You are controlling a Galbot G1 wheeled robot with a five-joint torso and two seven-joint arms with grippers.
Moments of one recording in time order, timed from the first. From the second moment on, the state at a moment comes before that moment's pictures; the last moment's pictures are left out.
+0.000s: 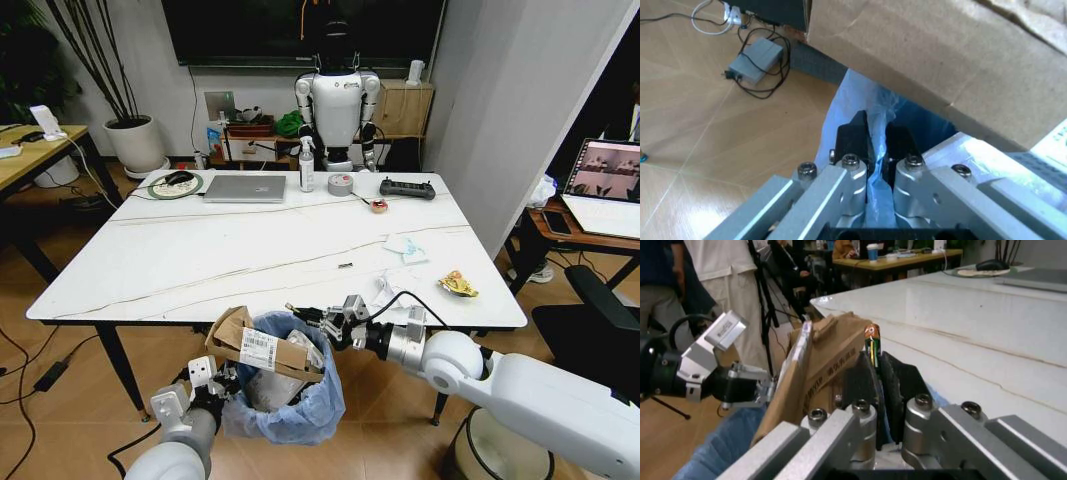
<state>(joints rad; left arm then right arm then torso) 1.60 -1.02 -0.31 -2.22 -0.89 0.27 -0.60 -0.53 0.70 -0.64 1.84 0.94 0.13 -0.29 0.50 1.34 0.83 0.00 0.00</state>
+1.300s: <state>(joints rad) 1.59 -1.03 -0.31 -2.21 -0.90 0.27 -0.60 -0.60 0.76 -0.65 1.74 0.85 0.15 -0.28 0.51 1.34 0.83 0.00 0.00</state>
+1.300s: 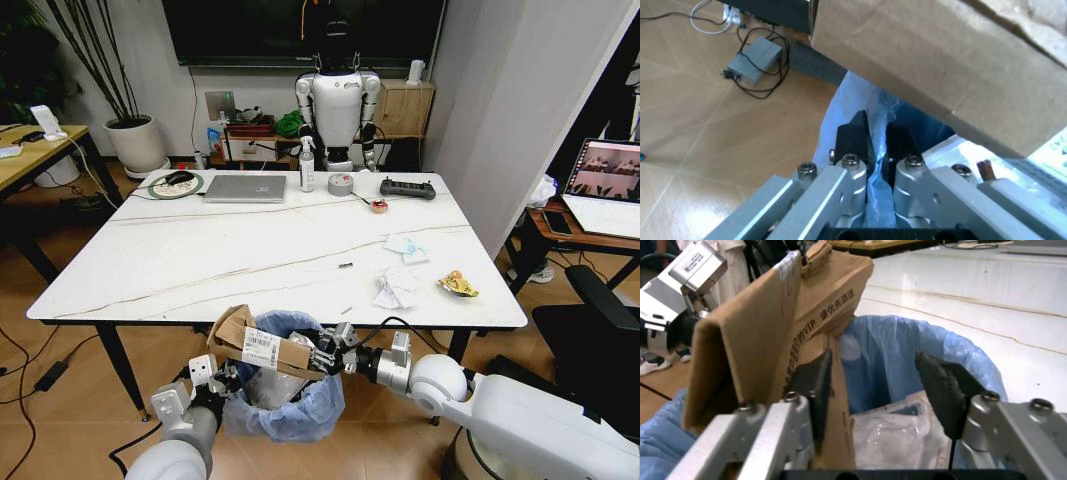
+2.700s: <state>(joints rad) 1.62 -1.04 -0.31 -2.23 -0.88 0.27 -0.59 -0.36 0.84 -0.64 1.60 0.97 0.06 -0.05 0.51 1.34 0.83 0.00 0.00</state>
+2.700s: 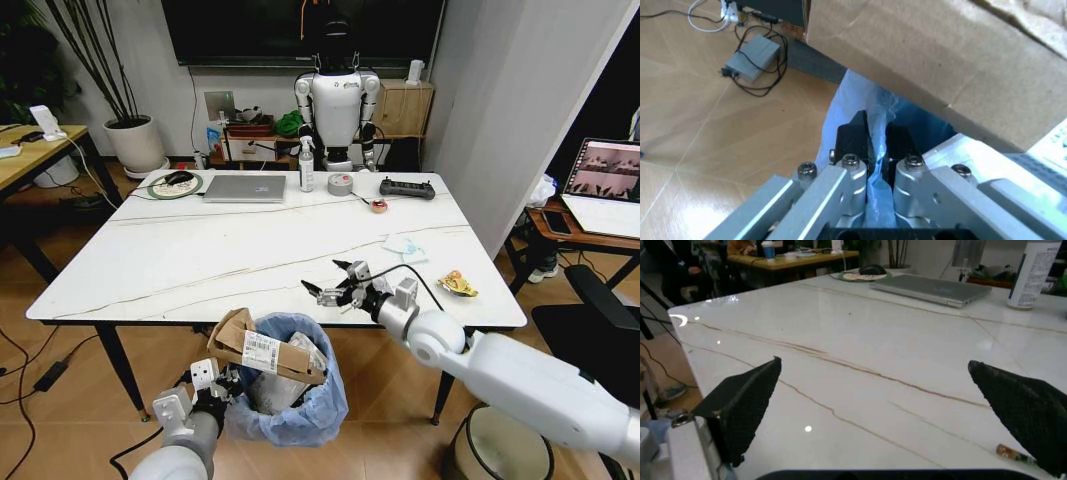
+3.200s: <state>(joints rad) 1.63 -1.04 -0.31 -2.24 -0.88 0.27 -0.59 -0.25 0.91 -0.65 1.28 0.98 0.04 -0.27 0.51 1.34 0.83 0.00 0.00</state>
